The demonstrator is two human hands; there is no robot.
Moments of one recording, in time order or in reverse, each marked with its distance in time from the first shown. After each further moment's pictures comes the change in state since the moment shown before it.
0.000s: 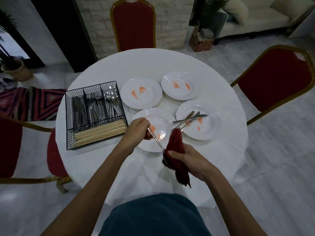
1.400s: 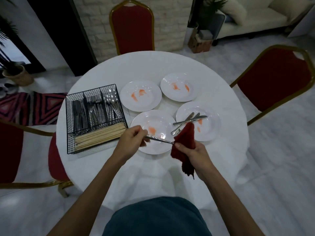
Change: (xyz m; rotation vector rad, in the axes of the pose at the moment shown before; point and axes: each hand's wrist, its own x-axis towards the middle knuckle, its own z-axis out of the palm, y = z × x) left_hand -0.015 -0.027 -0.017 0.090 0.017 0.126; right_hand 0.010 0.005 -0.005 0.080 0.363 -0.162
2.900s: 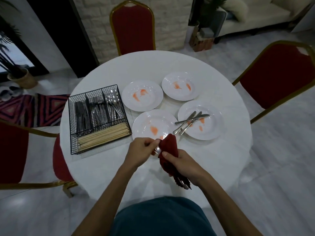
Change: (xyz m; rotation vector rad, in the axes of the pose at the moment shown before) left_hand -0.010 -0.016 0.023 0.233 -0.047 -0.049; right_hand -0.010 0.014 0.025 -0.342 -0.317 0.089
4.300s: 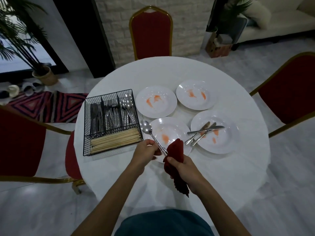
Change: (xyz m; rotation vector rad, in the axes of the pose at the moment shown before) left_hand 0.043 -0.010 -0.007 -0.372 0.082 -0.302; right_hand 0.048 -0.007 0.011 0.076 0.092 0.084
